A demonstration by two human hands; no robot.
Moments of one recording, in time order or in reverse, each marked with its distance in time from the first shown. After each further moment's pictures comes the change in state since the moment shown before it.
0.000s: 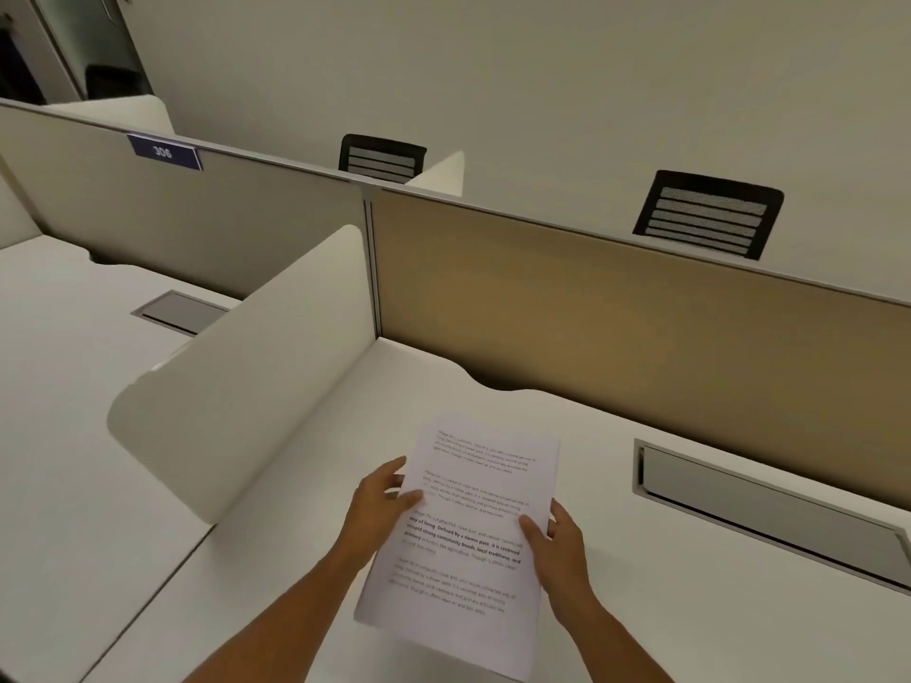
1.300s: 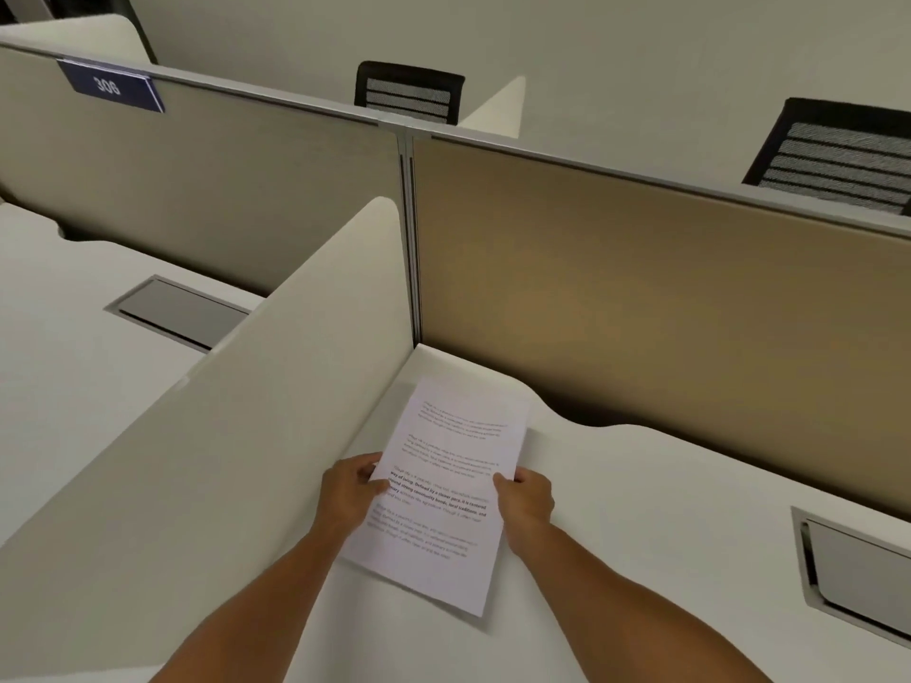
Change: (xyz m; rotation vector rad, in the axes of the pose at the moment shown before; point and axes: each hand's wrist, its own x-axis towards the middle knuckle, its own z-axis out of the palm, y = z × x) left_hand 0.263 -0.075 -0.124 0.243 0.136 -0.063; right_hand 0.255 -0.023 0.227 -0.120 0.118 0.267
